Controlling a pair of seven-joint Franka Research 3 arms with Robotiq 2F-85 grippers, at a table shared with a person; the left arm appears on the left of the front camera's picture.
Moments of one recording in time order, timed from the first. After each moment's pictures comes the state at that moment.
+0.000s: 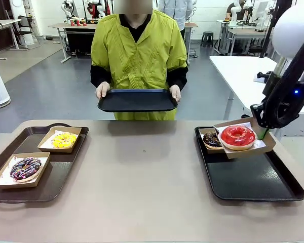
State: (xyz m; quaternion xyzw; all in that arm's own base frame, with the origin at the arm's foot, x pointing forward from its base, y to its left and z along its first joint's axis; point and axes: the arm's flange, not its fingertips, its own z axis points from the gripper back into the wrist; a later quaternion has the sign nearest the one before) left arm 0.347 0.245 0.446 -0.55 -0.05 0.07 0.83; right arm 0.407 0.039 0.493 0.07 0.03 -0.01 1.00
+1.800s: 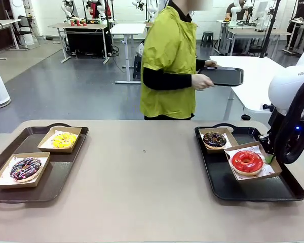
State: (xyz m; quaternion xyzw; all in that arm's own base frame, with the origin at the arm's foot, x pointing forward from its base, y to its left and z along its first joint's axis) left arm 0.347 0.245 0.446 -0.55 -0.05 0.07 0.83; right arm 0.414 -0.010 0.385 0.03 0.01 -0.02 1.00
